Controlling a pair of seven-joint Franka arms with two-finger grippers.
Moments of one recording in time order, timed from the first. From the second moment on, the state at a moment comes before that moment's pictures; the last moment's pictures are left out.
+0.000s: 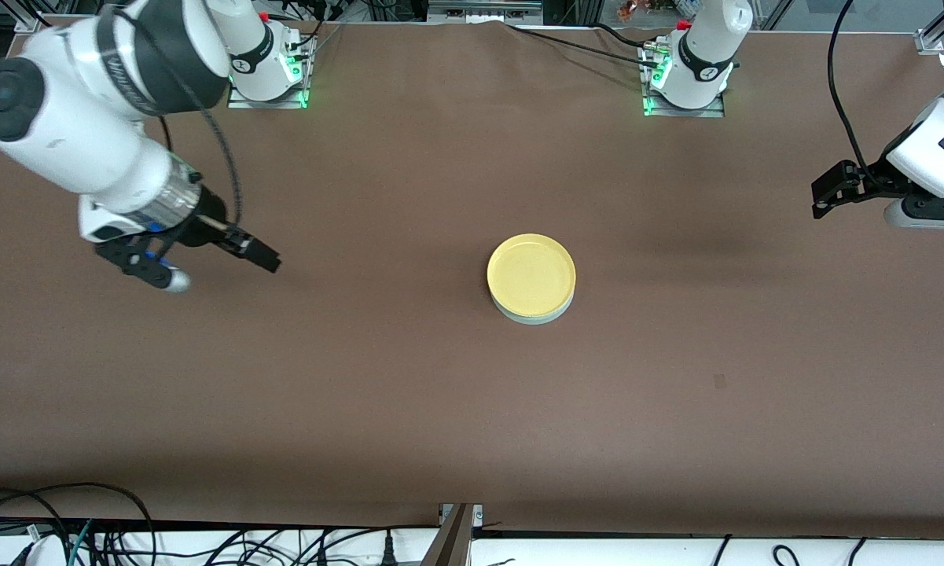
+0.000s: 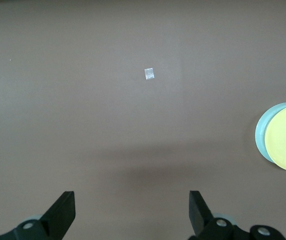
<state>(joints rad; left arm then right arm) -0.06 -0.01 0.02 -1.67 0.06 1.68 0.03 0.82 0.23 -0.65 -1.58 0.27 1.81 0.58</state>
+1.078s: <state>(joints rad) -0.06 -0.01 0.02 -1.67 0.06 1.68 0.03 0.09 -0.06 -0.01 -1.78 -0.01 1.59 0.02</state>
